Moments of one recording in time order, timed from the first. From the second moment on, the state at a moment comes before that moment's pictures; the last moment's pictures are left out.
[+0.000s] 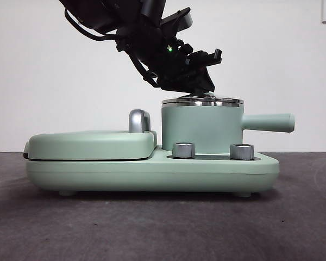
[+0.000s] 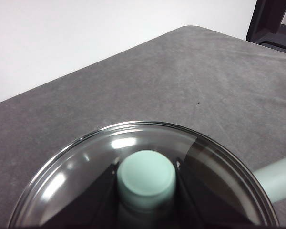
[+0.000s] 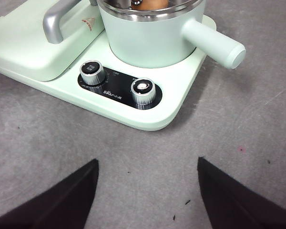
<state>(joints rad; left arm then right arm) -0.66 1.95 1.43 0.24 0.10 0.06 0.54 0.42 0.60 -0.72 0.03 0.15</state>
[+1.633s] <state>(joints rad) -0.60 1.23 1.10 -0.25 0.10 -0.13 0.54 0.43 0.60 -0.72 0.03 0.15</state>
